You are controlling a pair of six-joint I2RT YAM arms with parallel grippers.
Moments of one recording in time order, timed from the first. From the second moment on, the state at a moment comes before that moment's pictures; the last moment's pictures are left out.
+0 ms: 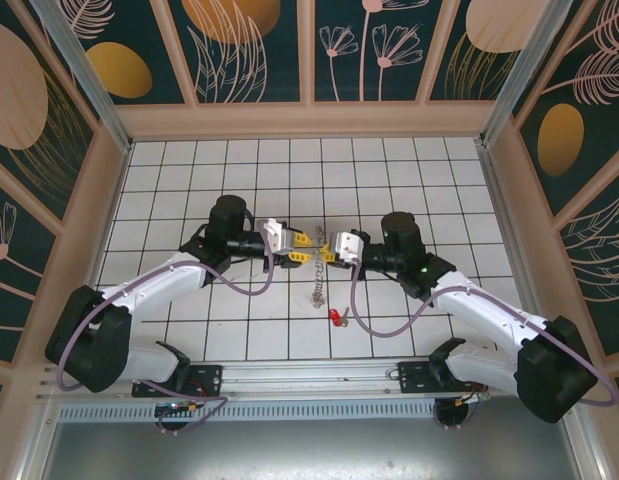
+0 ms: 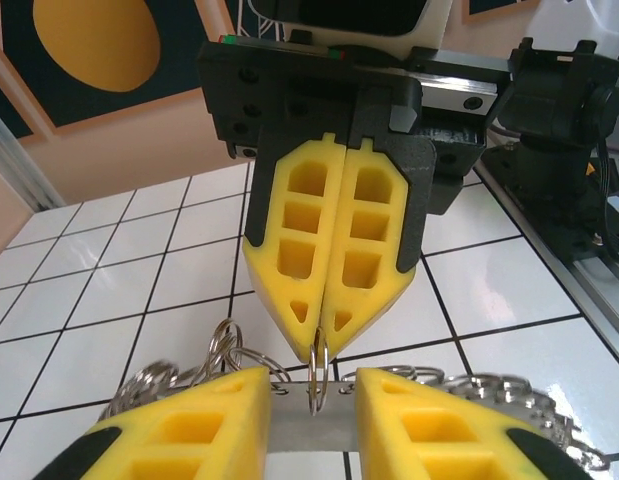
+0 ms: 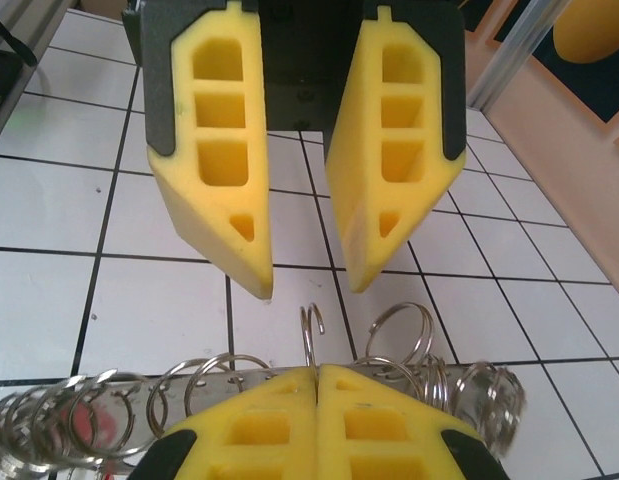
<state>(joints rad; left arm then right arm) -0.55 1.36 0.75 0.20 0.98 0.58 0.63 1.11 0.63 0.07 -0.63 -0.64</state>
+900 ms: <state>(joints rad) -0.58 1.39 0.70 0.38 0.99 0.45 0.63 1.14 0.65 0.07 -0.66 -0.61</state>
